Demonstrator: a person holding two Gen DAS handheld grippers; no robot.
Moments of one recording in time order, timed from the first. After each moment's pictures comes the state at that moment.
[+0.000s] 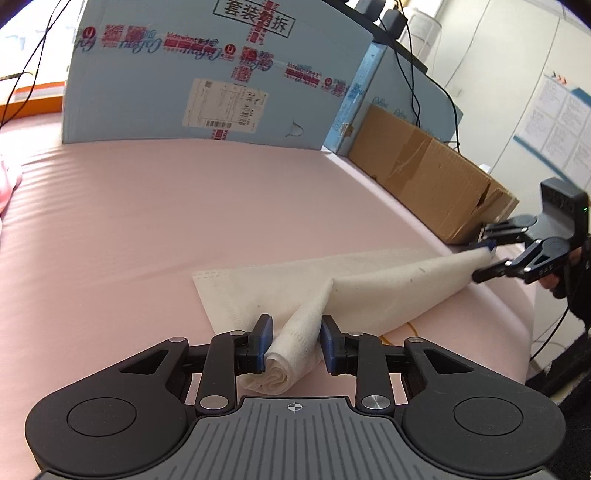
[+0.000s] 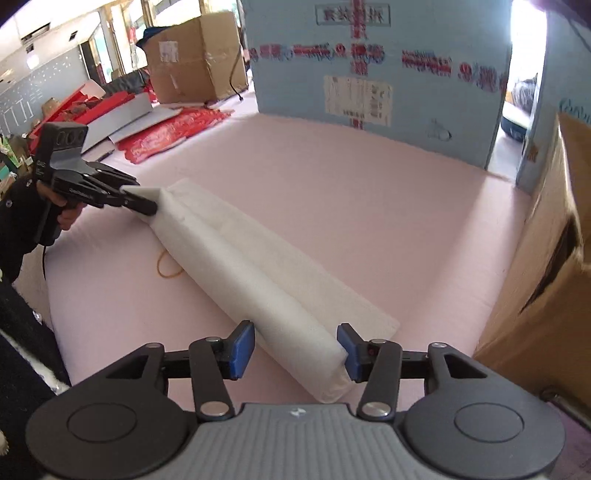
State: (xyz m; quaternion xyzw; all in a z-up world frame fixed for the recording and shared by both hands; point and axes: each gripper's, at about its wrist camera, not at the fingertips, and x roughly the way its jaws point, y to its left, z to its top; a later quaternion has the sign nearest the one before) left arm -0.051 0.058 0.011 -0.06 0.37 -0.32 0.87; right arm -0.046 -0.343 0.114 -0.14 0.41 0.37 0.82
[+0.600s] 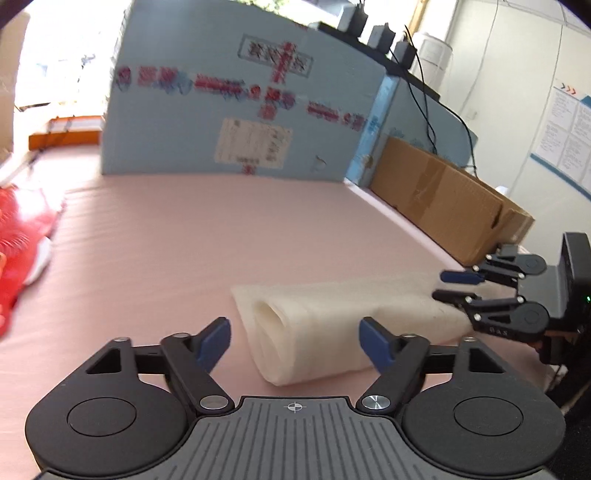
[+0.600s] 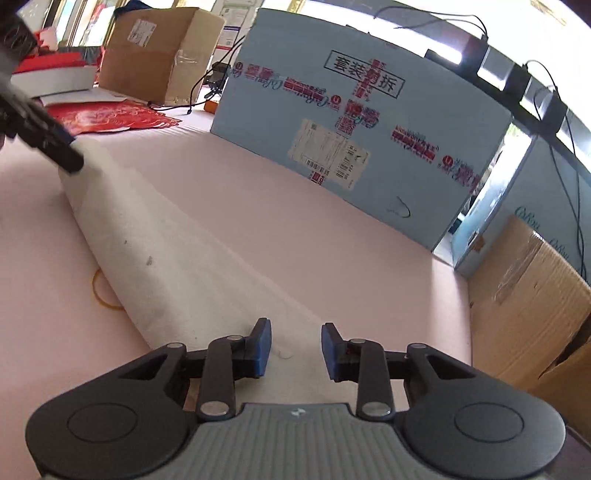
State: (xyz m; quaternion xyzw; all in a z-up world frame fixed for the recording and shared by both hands) left arm -0.095 0.077 0.038 -0.05 0.26 -0.22 0.94; right arm -0.083 -0.246 0.030 -0.33 0.26 0.20 0.89
